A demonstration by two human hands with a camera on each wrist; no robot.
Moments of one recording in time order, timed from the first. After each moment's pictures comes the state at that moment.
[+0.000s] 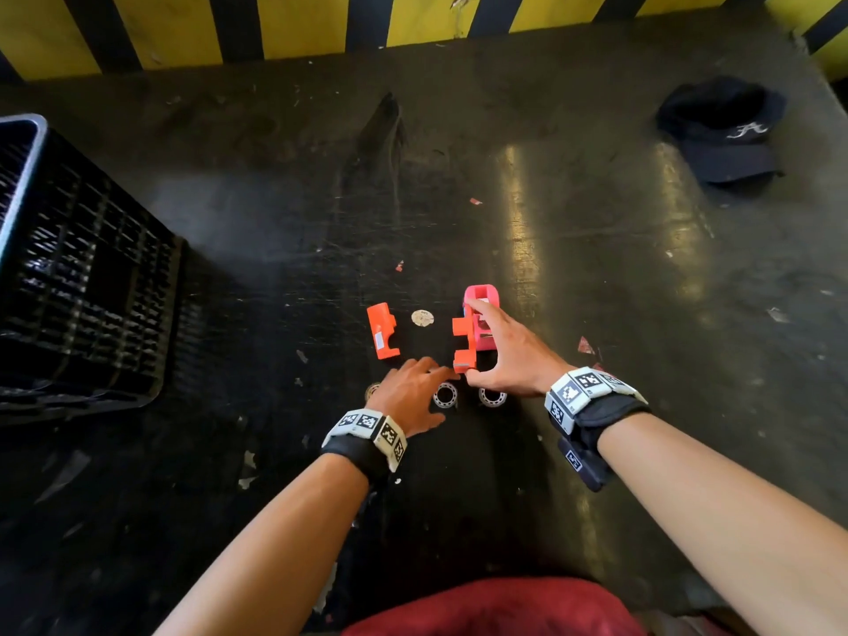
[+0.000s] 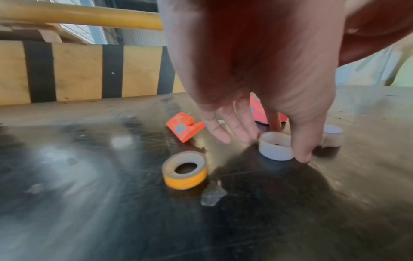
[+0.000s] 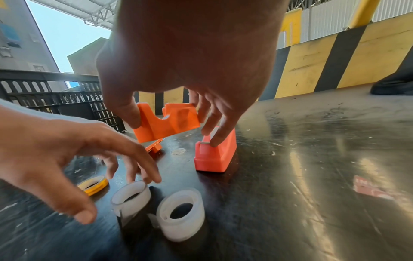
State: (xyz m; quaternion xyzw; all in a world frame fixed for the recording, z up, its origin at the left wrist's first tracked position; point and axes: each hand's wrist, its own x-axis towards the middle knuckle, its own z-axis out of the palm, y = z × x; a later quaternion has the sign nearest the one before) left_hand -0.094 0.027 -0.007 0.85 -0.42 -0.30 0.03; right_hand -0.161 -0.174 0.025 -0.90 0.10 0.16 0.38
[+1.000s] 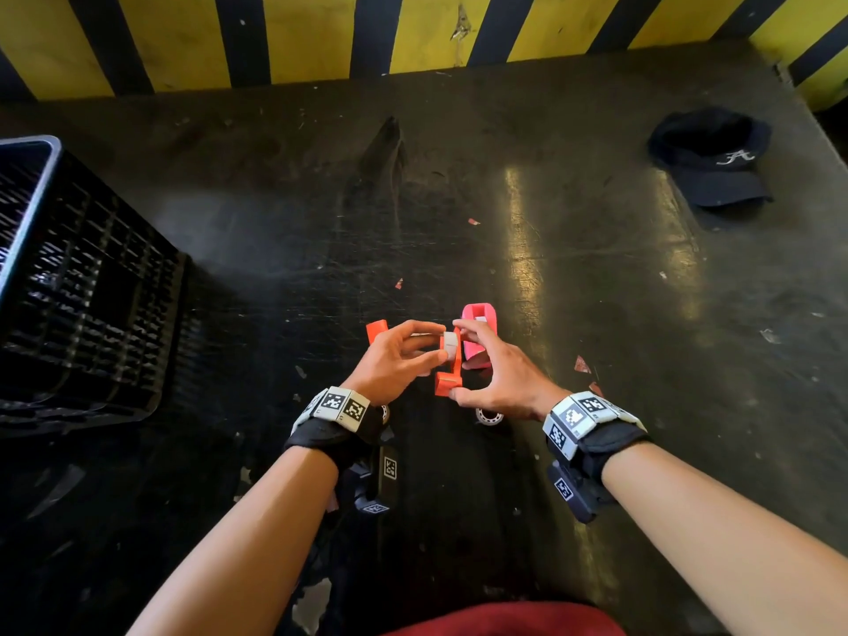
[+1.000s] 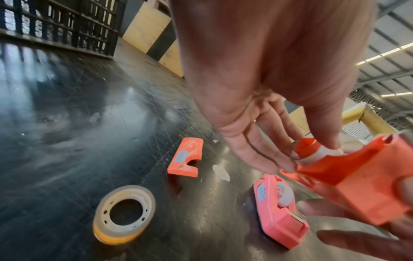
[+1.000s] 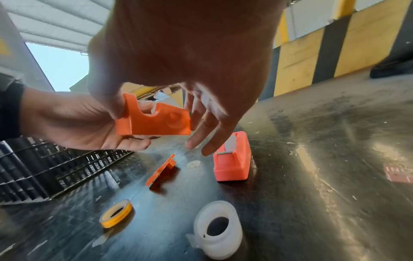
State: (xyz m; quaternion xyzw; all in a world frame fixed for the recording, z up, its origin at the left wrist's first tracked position) left_hand -0.057 0.022 0.046 0.73 -0.17 -0.39 0.53; right_hand -0.163 -0.166 0.025 -0.85 0.09 0.14 0.49
